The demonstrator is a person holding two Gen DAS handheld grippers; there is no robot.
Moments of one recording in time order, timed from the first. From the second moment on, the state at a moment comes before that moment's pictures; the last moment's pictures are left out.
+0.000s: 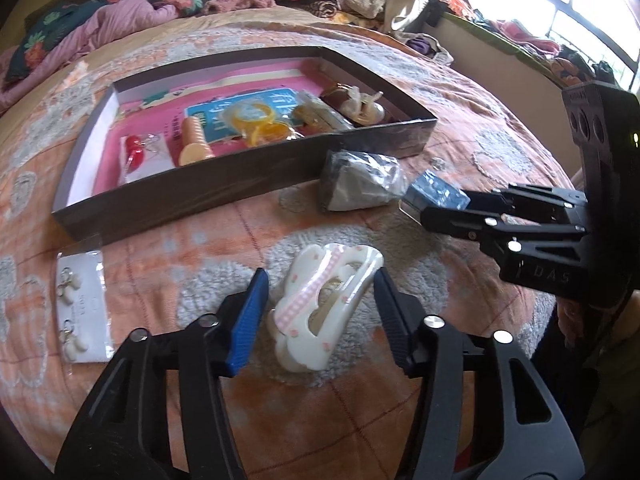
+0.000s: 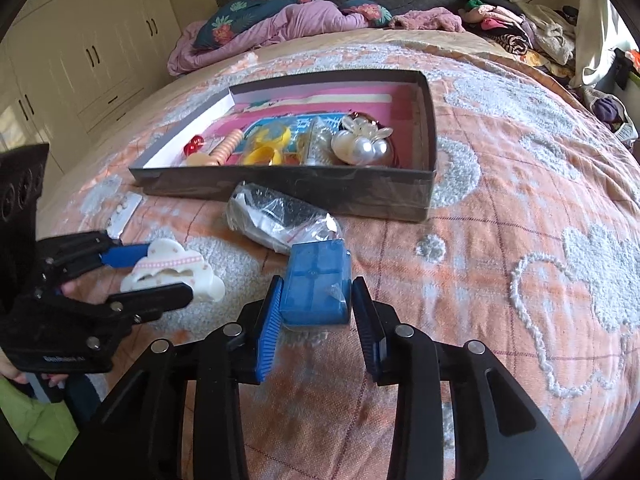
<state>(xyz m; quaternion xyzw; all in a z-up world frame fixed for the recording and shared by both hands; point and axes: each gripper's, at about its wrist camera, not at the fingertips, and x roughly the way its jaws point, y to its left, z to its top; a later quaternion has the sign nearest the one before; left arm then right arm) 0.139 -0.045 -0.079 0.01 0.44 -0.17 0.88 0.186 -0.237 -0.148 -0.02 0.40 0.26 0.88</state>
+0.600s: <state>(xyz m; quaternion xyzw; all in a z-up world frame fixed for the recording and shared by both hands) 0.121 -0.033 -0.048 0.02 0.39 -0.15 0.91 0.174 -0.236 -0.126 -0.01 0.37 0.29 0.88</state>
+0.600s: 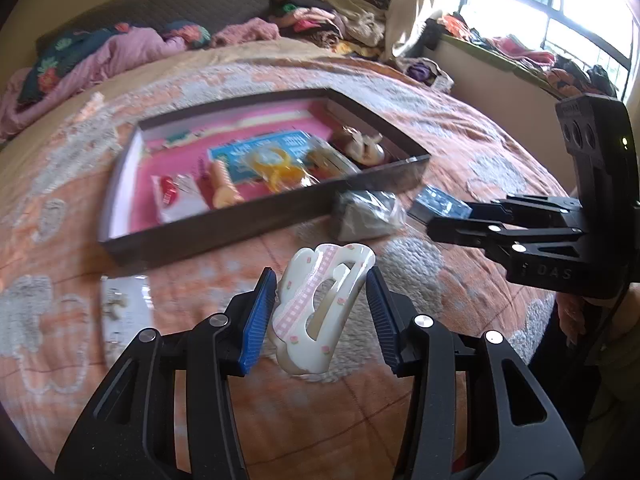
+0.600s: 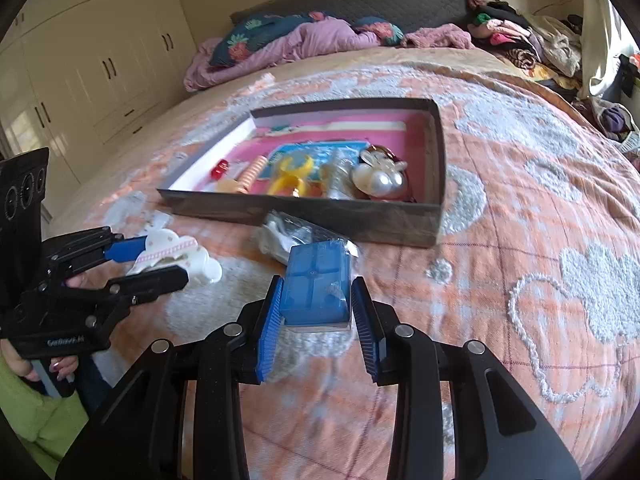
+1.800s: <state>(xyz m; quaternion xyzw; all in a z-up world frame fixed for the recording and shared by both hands) 0.192 0.051 -0.021 -0.03 0.37 -0.01 0.93 0.225 -0.197 -0.062 -0.04 0.30 0.29 0.91</state>
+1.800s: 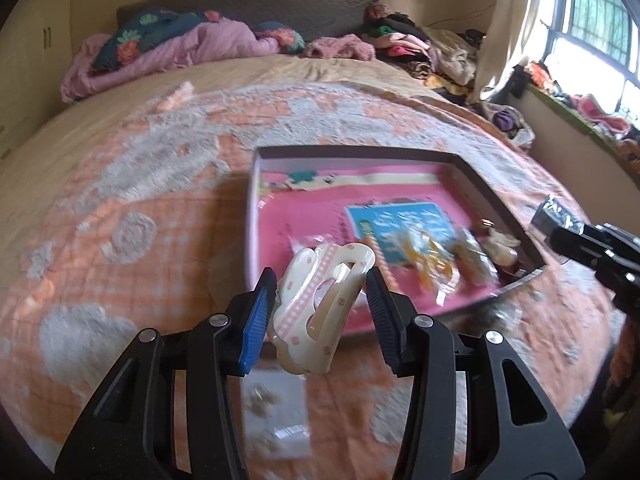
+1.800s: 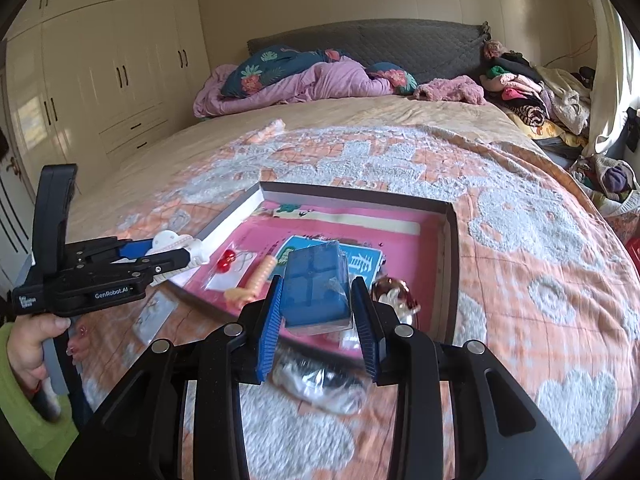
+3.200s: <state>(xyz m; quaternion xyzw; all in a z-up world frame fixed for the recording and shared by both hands) 0.185 0.058 -0.008 -0.04 0.34 0.01 0.94 0.224 -0.206 -0.068 0.00 0.29 0.27 0.92</state>
